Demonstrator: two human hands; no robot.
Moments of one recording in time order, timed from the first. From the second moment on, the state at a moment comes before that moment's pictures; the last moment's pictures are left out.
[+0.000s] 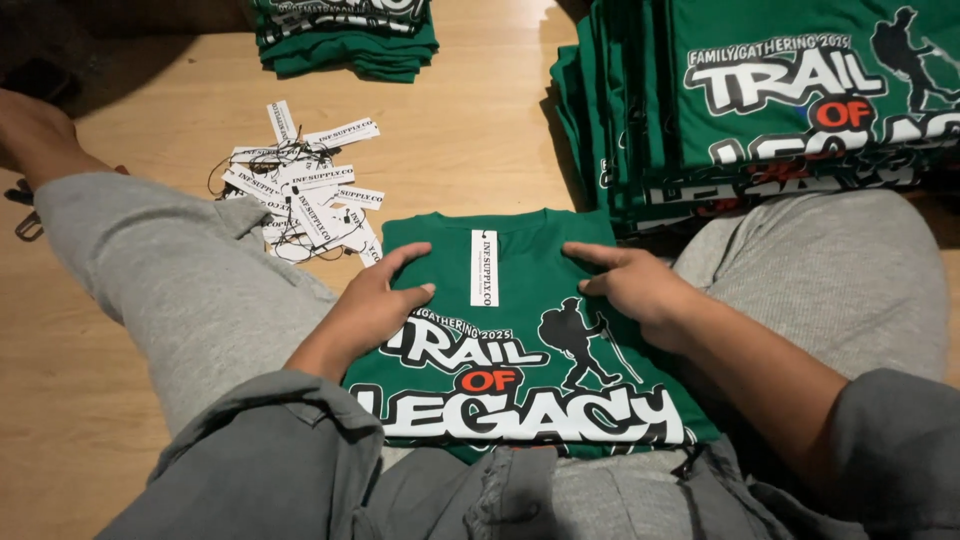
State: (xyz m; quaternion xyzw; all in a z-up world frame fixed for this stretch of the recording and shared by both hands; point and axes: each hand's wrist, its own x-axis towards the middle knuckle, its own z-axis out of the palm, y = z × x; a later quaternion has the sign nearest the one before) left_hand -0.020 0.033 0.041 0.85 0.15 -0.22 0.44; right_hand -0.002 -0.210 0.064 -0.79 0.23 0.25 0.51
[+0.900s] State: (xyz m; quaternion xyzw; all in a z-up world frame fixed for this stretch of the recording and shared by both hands) left_hand -0.019 0.025 0.067 0.85 0.13 -0.17 0.47; right_hand -0.006 -0.215 0.094 -0.82 0.17 0.21 0.51
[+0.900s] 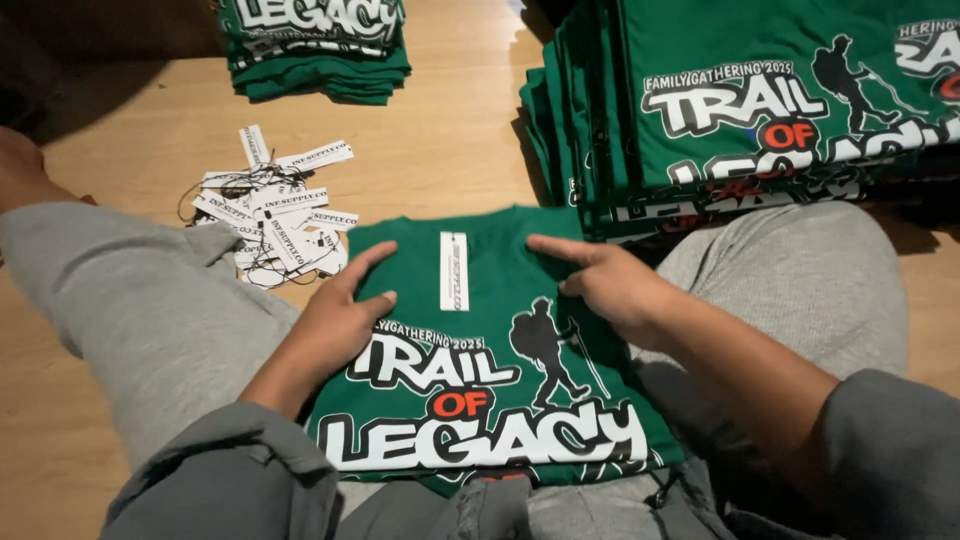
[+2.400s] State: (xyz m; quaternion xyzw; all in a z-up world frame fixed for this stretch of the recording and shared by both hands) left_hand 0.245 -0.214 0.147 0.88 -0.12 -0.04 0.47; right_hand 0.212 -0.490 0.180 -0.90 0.11 -0.07 0.42
